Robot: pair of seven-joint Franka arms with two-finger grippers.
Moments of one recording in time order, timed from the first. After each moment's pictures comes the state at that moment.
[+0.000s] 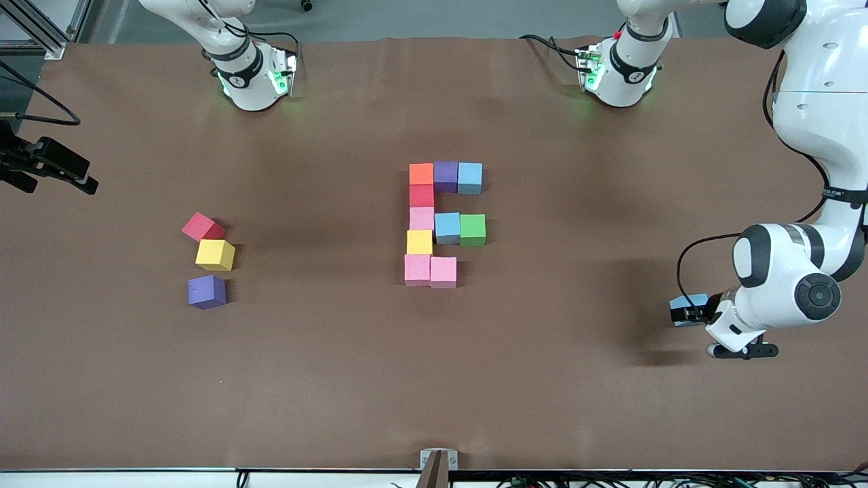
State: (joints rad) left arm 0.27 0.75 -0.24 -1.54 0.21 2.20 -0.08; right arm -0.04 0.03 0.02 -1.45 0.04 1.54 0.04
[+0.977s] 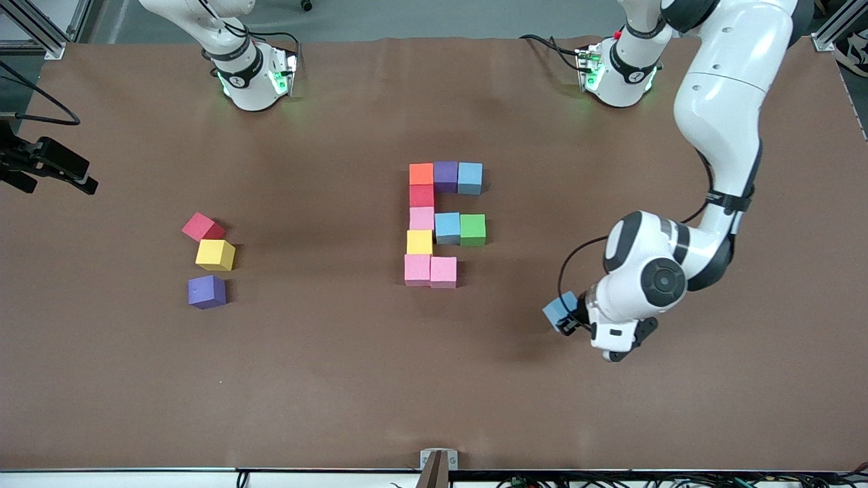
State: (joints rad) left arm -0.14 0.75 -0.26 -1.46 0.04 2.20 -1.13; right arm -0.04 0.03 0.02 -1.45 0.04 1.54 0.04
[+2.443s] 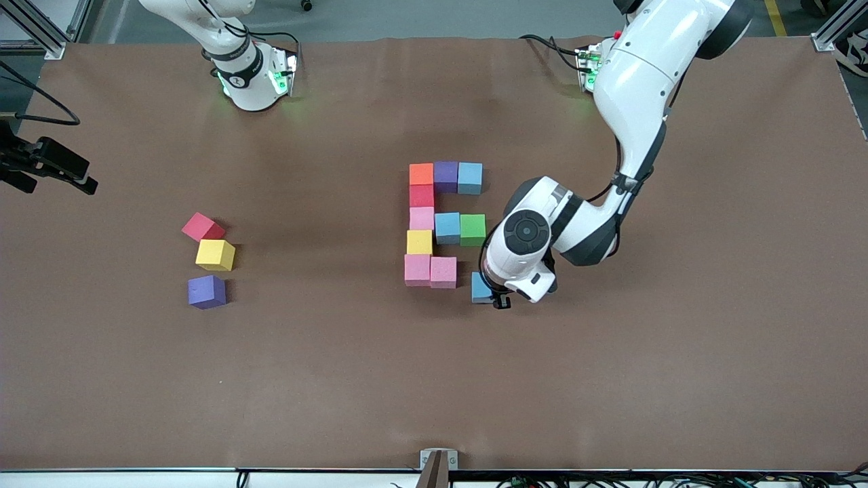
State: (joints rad) left arm -0.40 0.78 -0.24 -1.44 0.15 2.21 -2.32; right arm -0.04 0.03 0.02 -1.45 0.04 1.54 0.04
